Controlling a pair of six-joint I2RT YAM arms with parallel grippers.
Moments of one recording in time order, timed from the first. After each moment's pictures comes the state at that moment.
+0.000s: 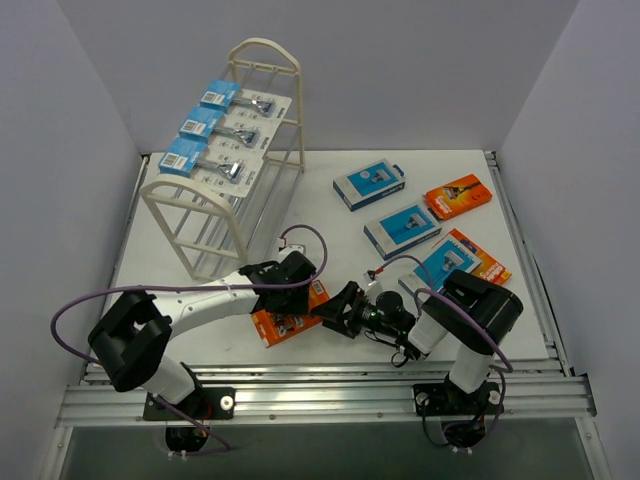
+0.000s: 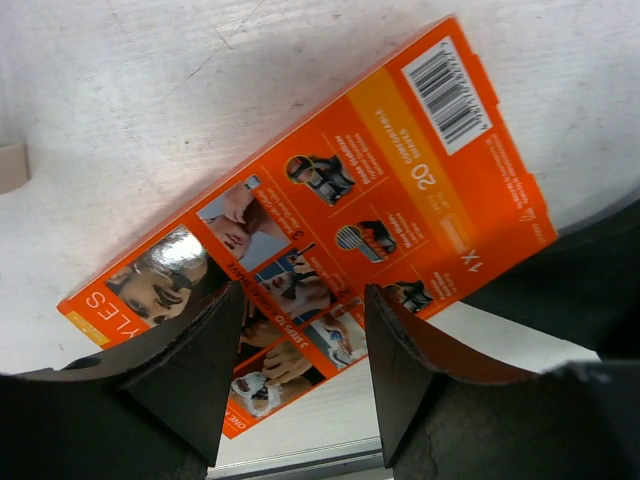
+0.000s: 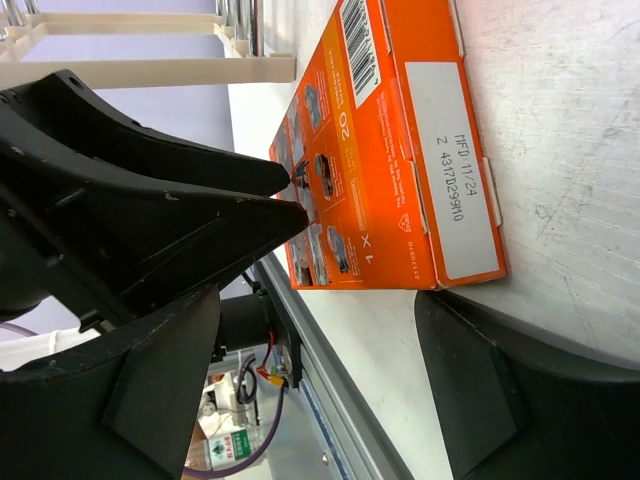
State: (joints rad) left arm -0.90 1.52 0.92 -0.52 -0.25 -0.73; right arm 0.79 1.74 0.17 1.25 -0.27 1.33
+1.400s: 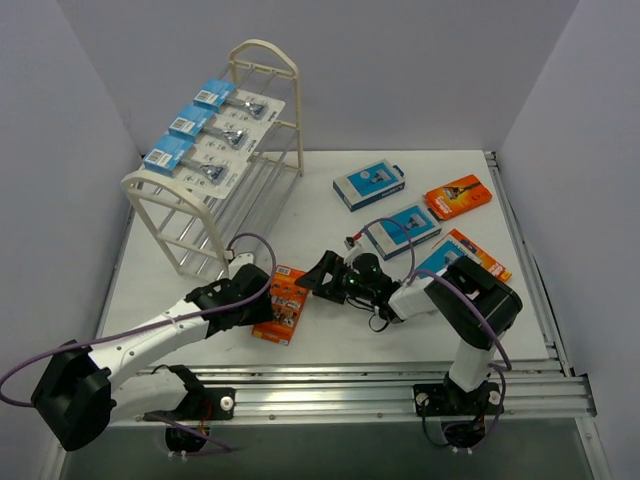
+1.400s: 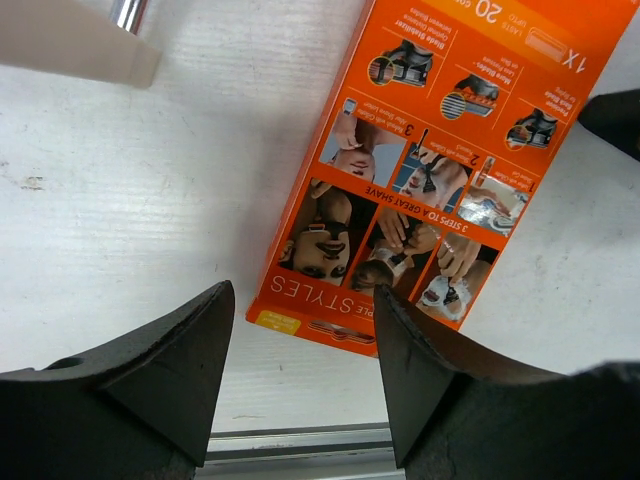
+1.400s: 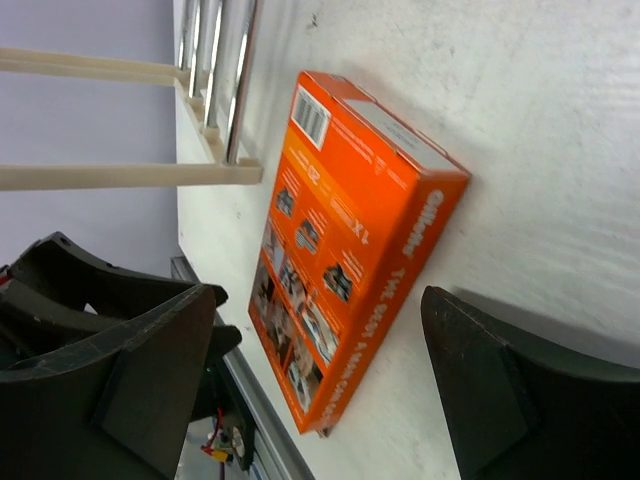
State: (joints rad) left arm -0.76 1.14 0.65 -0.57 -0.31 -0.80; right arm 0.71 1.77 0.55 0.83 -0.29 1.09
